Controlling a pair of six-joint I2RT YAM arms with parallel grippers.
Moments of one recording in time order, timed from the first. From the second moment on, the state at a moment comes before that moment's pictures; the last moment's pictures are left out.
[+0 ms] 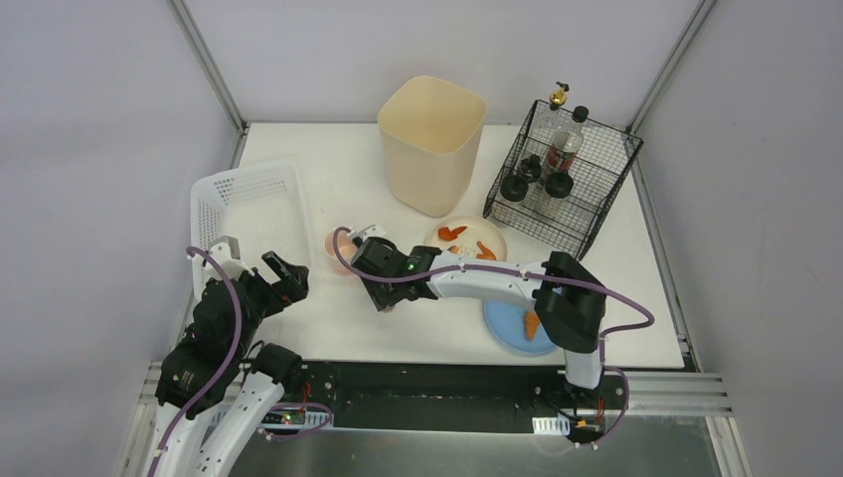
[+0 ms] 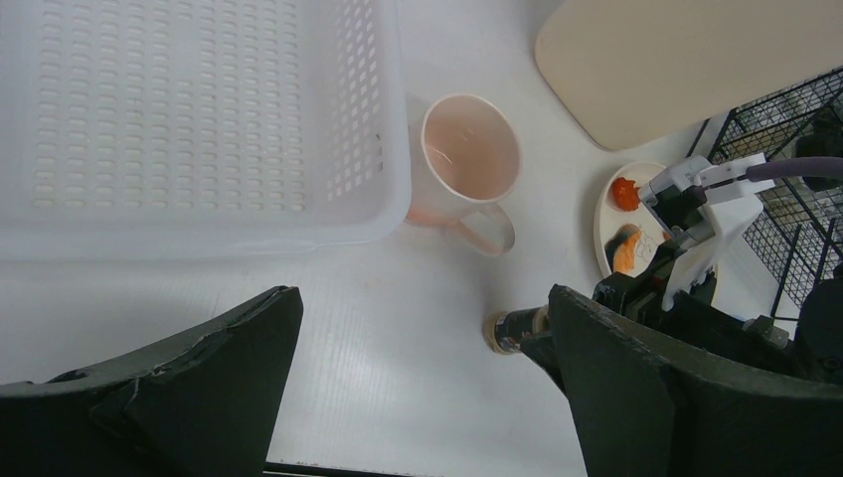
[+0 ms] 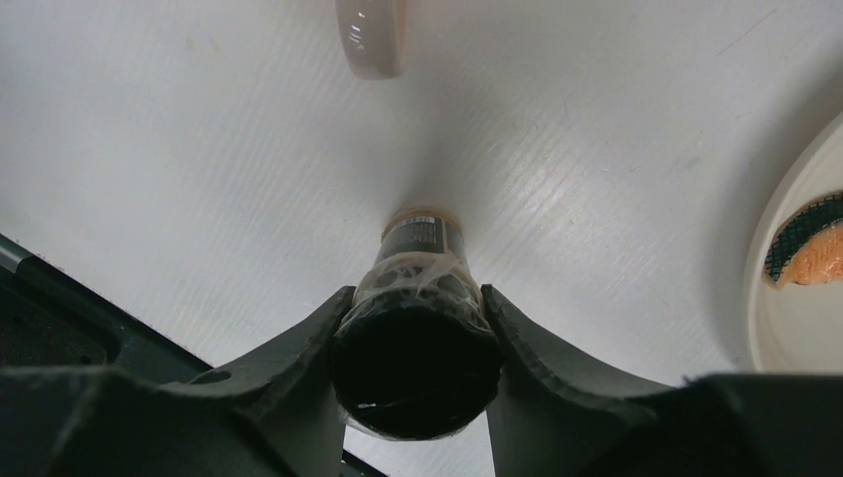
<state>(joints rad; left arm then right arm) -0.36 0.23 0.78 -0.95 -0.34 -0.62 1.21 1.91 1.47 -0.60 0.23 0.52</state>
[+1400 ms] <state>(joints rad) -0.36 0.23 0.78 -0.95 -0.34 -0.62 0.49 1.21 1.24 -0.74 0.44 0.48</state>
